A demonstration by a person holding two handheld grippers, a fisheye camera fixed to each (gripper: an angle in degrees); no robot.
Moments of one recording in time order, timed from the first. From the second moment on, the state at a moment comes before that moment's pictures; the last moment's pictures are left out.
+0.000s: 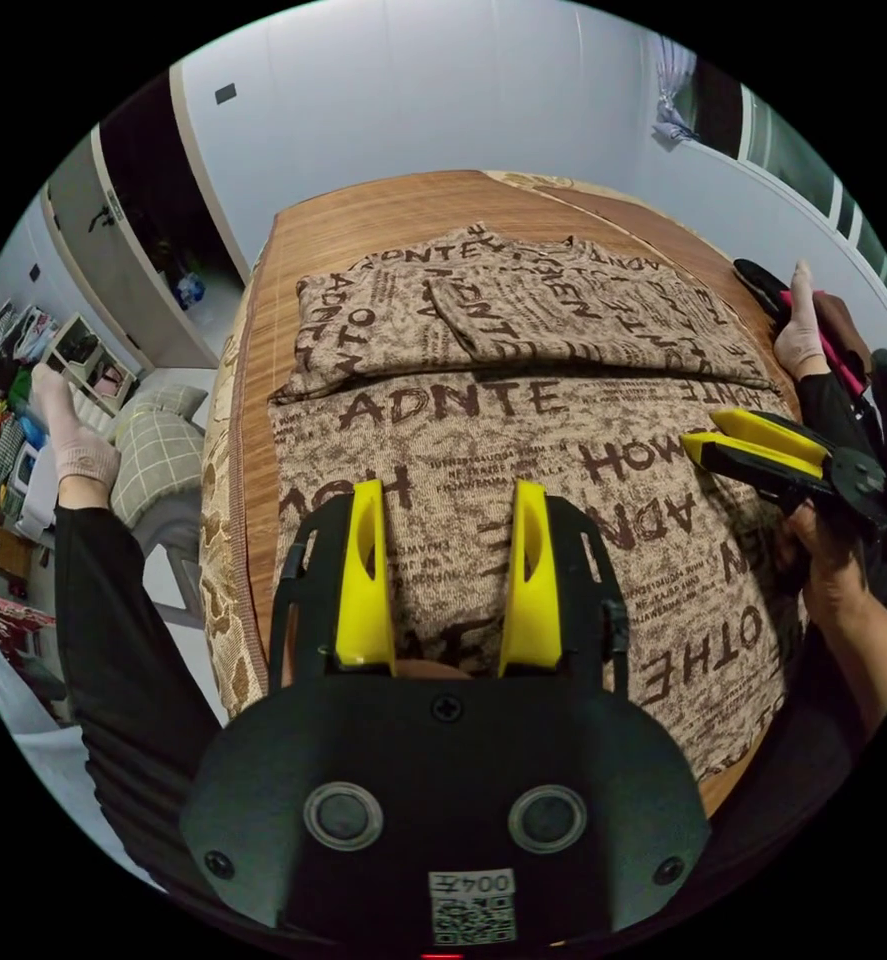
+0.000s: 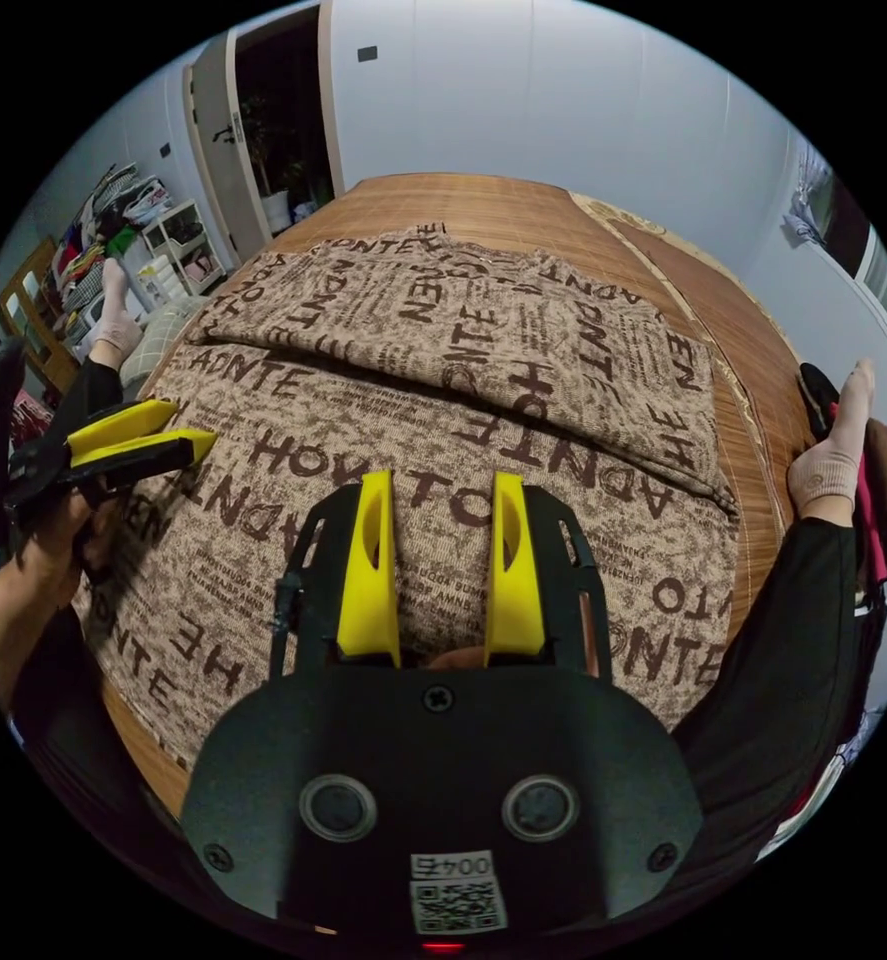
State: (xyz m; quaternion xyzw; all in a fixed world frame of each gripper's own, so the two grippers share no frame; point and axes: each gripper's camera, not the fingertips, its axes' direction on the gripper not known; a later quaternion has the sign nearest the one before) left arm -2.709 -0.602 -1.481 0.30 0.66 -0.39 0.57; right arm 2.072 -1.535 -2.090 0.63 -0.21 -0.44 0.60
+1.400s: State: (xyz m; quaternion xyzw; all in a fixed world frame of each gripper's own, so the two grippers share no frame) left arm -2.725 -0.464 -1.311 0.30 0.78 -0.27 0.47; right arm 2.165 -1.529 -1.981 0.55 -0.34 -0.42 0.64
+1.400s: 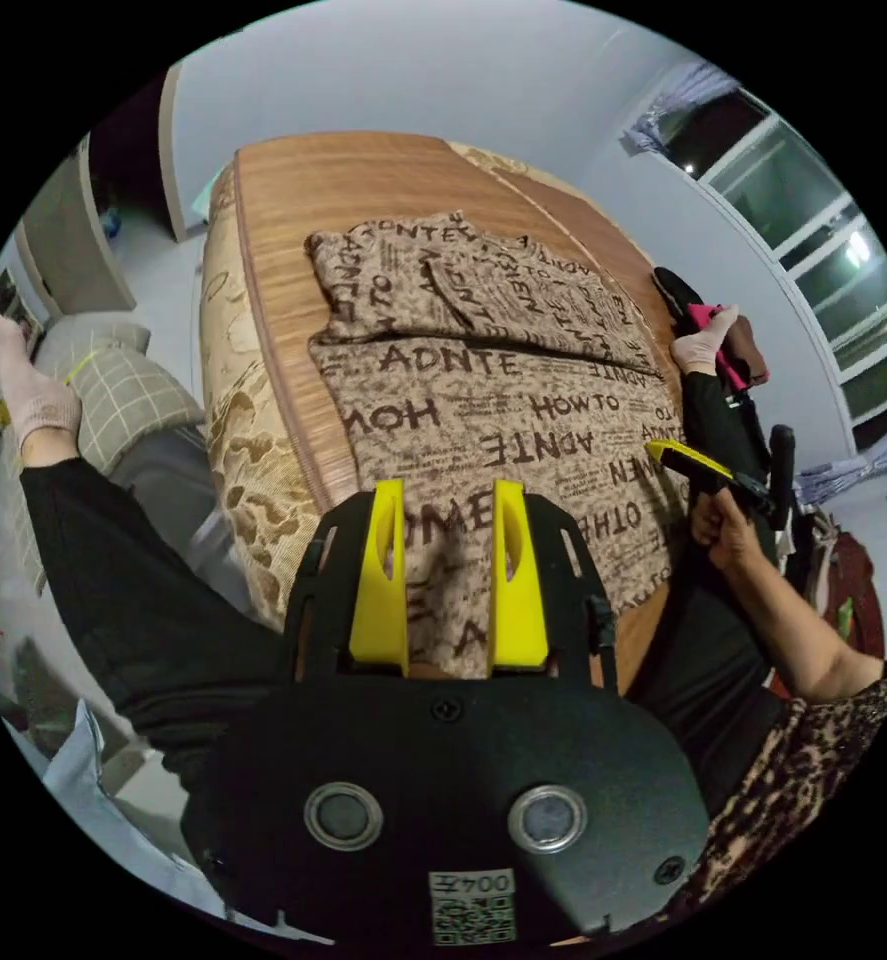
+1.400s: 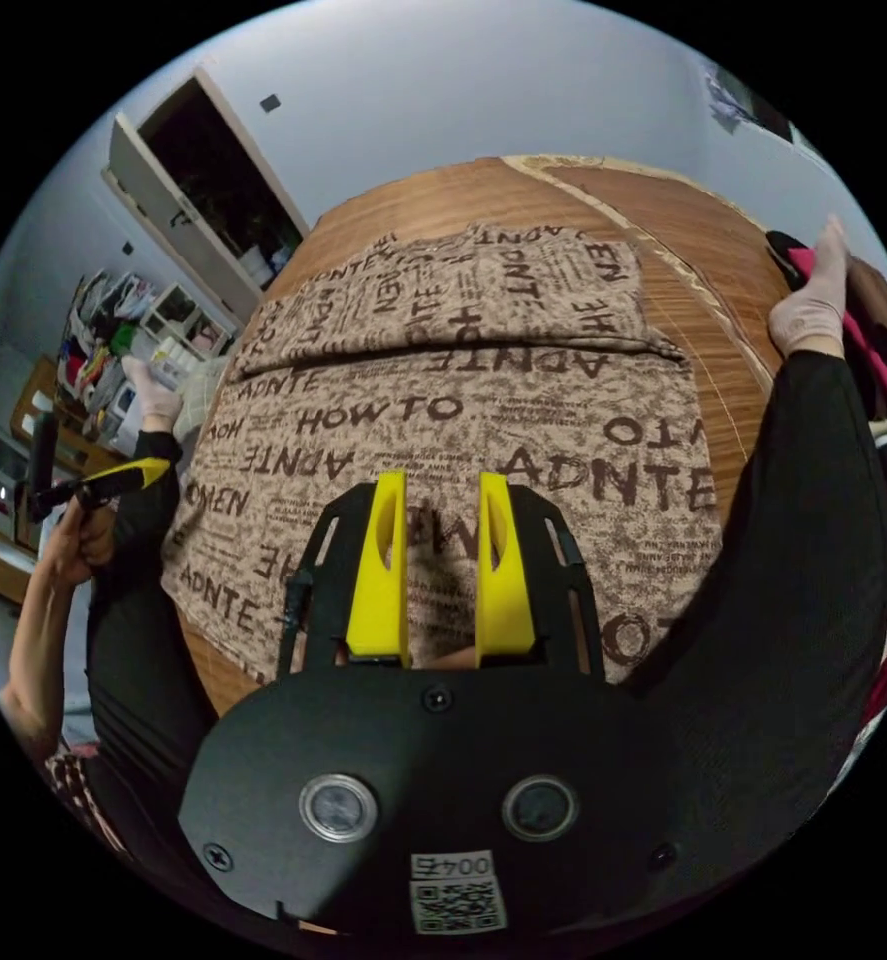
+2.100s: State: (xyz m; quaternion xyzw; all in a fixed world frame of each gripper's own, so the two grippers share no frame) left arm -2.703 -0.491 -1.243 0.17 0.86 -0.15 0.46; right arm 2.179 -1.518 -1.983 0.53 -0.40 -0.41 0.63
